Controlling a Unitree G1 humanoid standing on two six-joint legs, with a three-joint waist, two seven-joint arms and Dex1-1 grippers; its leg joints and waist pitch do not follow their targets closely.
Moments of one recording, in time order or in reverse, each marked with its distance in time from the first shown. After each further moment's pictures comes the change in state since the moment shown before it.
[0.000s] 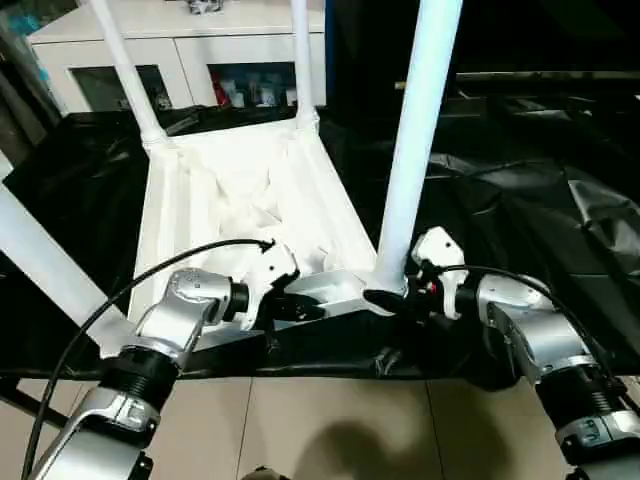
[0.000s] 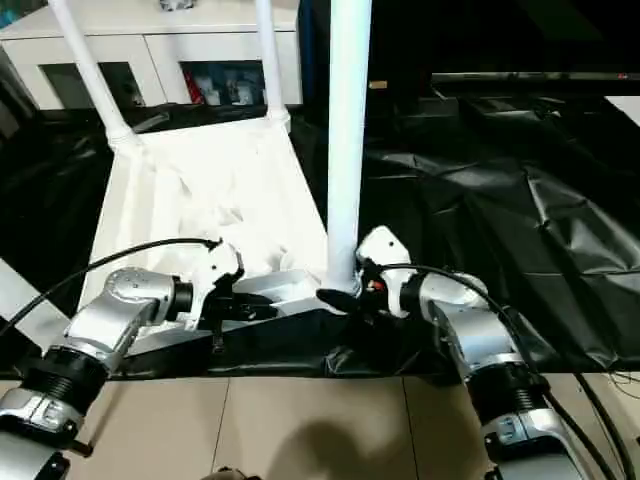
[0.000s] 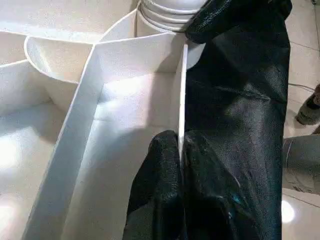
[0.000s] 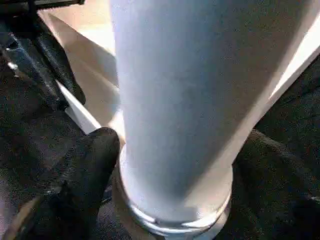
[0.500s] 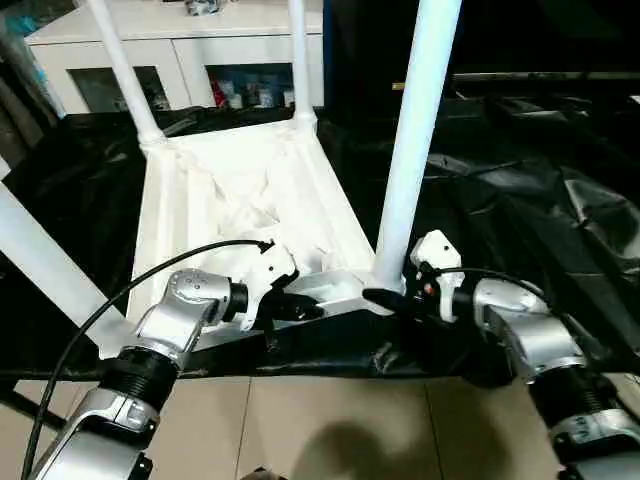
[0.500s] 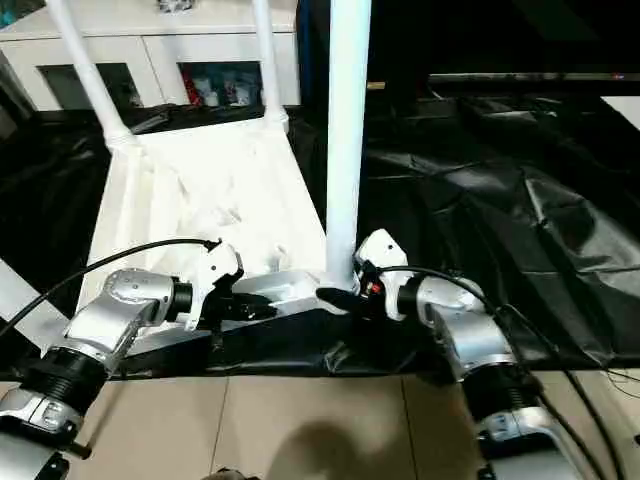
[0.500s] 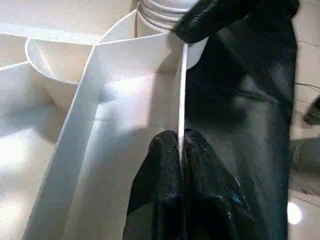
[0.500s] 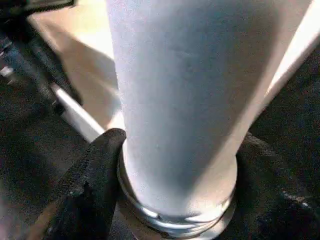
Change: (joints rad) left arm 0.002 -0.013 0.003 0.002 0.015 0.000 0.057; right arm -0.009 0.073 -0.045 0.081 0.004 -0.024 -0.076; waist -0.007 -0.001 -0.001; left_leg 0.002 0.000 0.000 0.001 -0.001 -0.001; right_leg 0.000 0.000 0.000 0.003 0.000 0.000
